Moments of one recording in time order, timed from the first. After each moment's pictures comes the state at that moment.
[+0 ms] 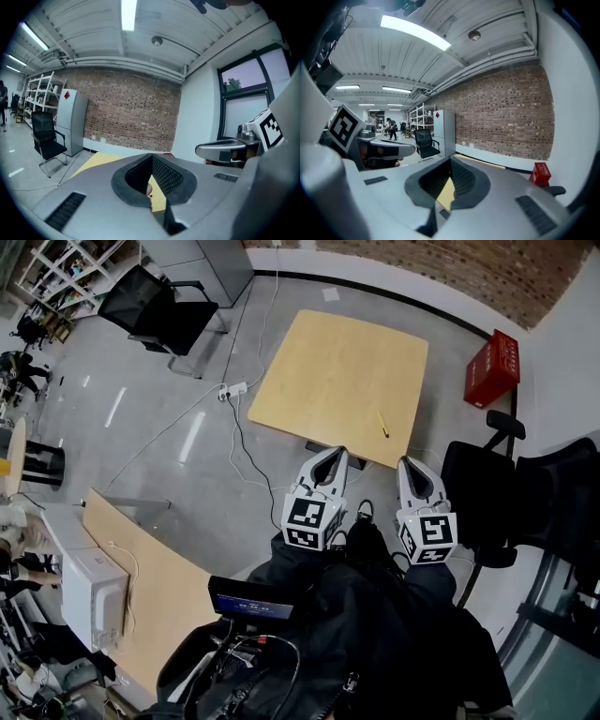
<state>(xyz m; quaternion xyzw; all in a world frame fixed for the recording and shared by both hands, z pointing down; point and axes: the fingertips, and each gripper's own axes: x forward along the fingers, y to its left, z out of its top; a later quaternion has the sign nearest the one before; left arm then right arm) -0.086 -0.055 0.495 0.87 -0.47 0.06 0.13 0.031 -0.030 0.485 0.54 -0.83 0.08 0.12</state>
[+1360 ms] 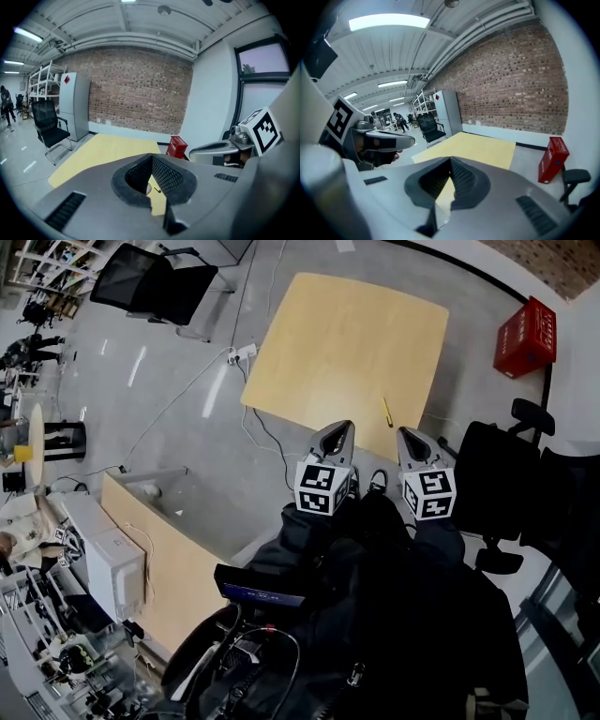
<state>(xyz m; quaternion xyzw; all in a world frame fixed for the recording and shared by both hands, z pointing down) -0.023 -0.172 0.609 0.83 -0.50 0.16 0.19 0.087 -0.161 0.627 0.46 -0.84 0.21 0.17</state>
